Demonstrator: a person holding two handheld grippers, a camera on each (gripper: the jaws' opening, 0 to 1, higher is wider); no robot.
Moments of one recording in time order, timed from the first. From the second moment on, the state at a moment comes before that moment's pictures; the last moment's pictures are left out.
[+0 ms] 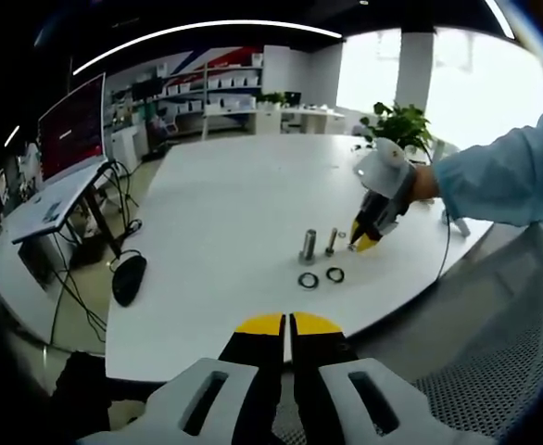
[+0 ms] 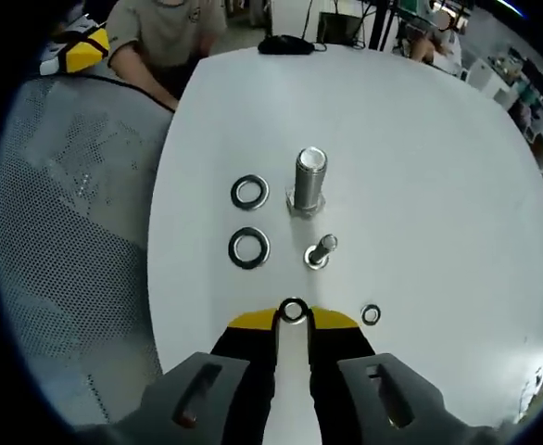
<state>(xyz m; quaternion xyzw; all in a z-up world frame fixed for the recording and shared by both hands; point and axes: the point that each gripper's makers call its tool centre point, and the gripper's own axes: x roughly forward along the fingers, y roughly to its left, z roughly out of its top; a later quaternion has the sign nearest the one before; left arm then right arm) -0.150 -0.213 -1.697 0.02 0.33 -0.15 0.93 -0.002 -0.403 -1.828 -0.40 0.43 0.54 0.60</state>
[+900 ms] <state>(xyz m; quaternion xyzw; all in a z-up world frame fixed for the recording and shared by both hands) -0.152 -0.214 -1.699 0.02 0.34 -0.15 0.93 0.012 -0.381 -1.785 -0.38 0.37 0.54 0.65</state>
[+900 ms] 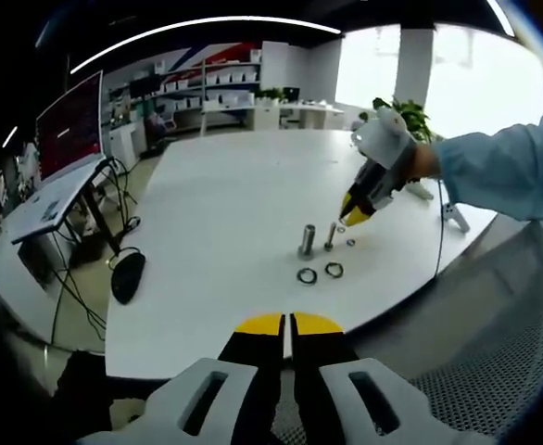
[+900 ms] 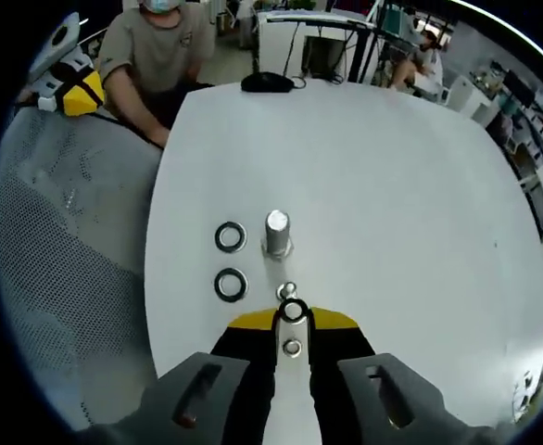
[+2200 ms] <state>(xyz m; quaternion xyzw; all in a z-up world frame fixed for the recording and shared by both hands) -0.151 -0.213 -1.698 0.02 0.33 -0.15 0.93 0.018 -0.365 -1.795 -0.41 0.37 0.55 0.62</state>
